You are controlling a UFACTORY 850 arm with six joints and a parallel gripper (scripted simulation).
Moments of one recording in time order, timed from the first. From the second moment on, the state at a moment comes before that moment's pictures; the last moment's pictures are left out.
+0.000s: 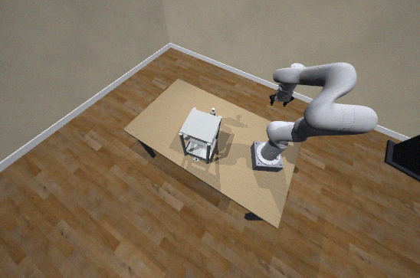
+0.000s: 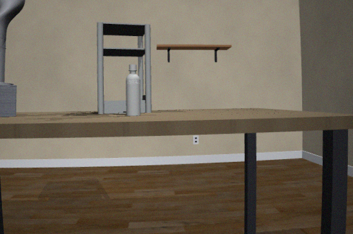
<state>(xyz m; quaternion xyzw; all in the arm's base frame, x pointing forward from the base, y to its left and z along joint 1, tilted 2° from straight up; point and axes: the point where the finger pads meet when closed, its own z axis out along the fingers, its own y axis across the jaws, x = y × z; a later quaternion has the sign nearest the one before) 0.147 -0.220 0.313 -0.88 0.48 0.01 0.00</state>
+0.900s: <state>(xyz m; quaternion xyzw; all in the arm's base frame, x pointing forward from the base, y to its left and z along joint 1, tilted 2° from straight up) 0.325 -0.222 0.313 -0.97 0.23 0.00 0.00</state>
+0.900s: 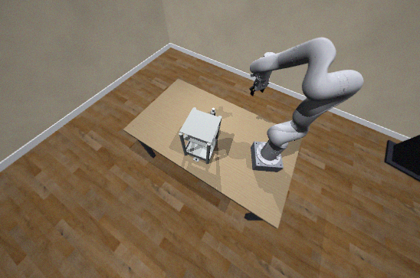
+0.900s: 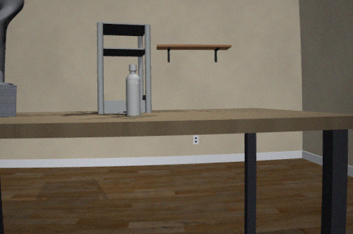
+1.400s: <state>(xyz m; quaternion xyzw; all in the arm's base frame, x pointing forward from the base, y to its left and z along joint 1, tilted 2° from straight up) 0.507 -0.124 0.259 -1.00 -0.03 -0.01 0.00</state>
